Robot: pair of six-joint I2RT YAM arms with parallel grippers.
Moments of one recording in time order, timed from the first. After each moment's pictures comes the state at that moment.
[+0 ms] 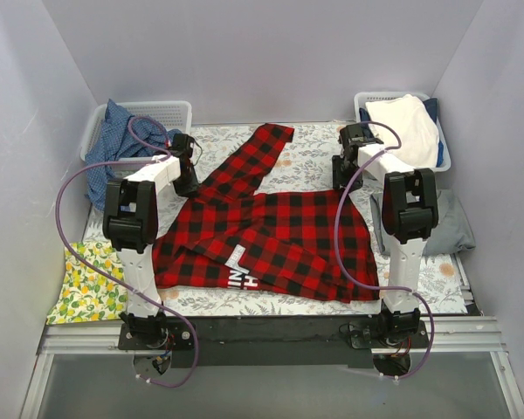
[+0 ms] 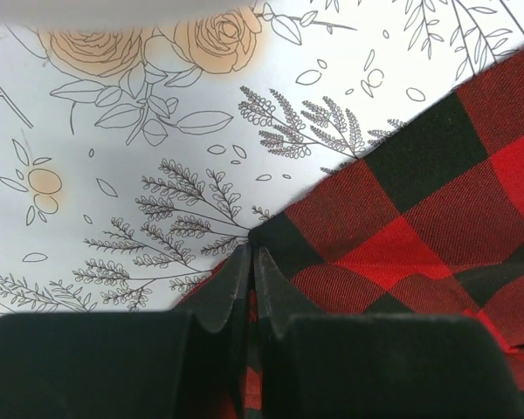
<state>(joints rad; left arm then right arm) -0.15 2.06 1.50 -0.59 -0.15 -0.41 0.19 2.15 1.65 -0.71 0.04 0.17</state>
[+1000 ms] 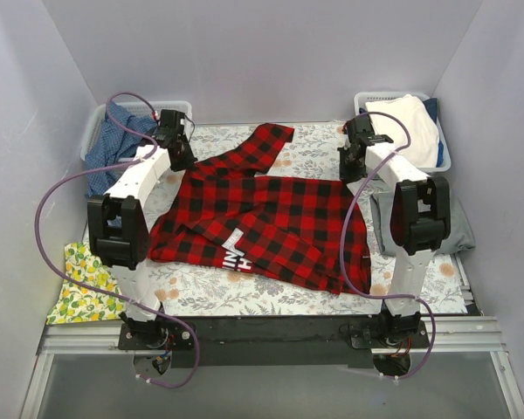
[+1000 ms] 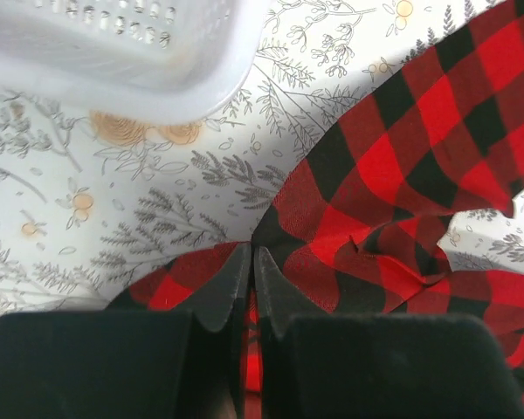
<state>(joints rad) -0.15 1.91 1.63 -0.62 -0.14 -0.45 0.19 2.01 1.61 -0.68 0.02 0.16</state>
